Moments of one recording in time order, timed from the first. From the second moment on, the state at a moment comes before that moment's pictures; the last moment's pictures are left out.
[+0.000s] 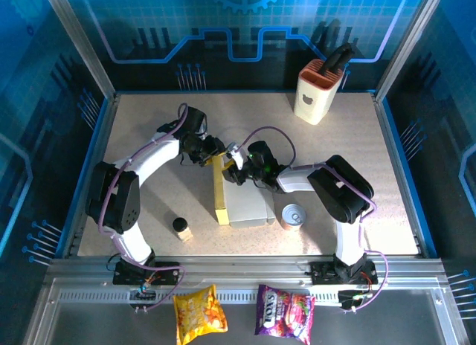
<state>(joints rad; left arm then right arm) -0.31 1.74 1.29 -0.63 0.37 -0.83 0.68 1.94 0.98 0.44 -0.41 0.00</state>
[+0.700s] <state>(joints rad) -0.37 1.79 1.35 -0.70 0.43 -0.67 0.46 1.76 0.91 0.40 -0.74 -0.07</state>
